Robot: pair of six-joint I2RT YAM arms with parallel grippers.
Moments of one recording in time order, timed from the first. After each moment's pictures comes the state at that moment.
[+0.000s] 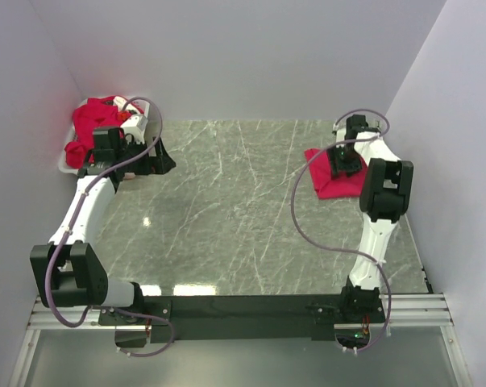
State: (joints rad) left arm 0.05 1.37 1.14 -0.39 0.49 -0.09; right arm -0.10 2.17 1.70 -0.78 -0.03 -0.24
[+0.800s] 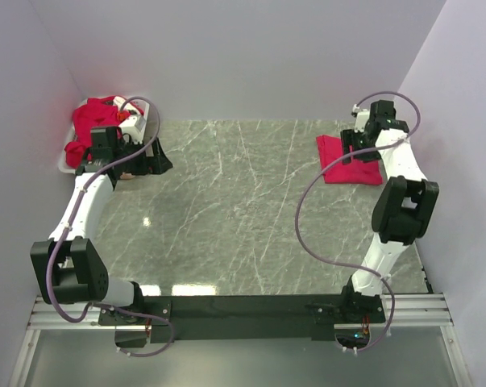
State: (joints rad) left arm 0.08 1.40 1.17 -0.44 0.48 -0.06; right arm -0.17 1.95 1.73 -0.84 -0.12 -0.26
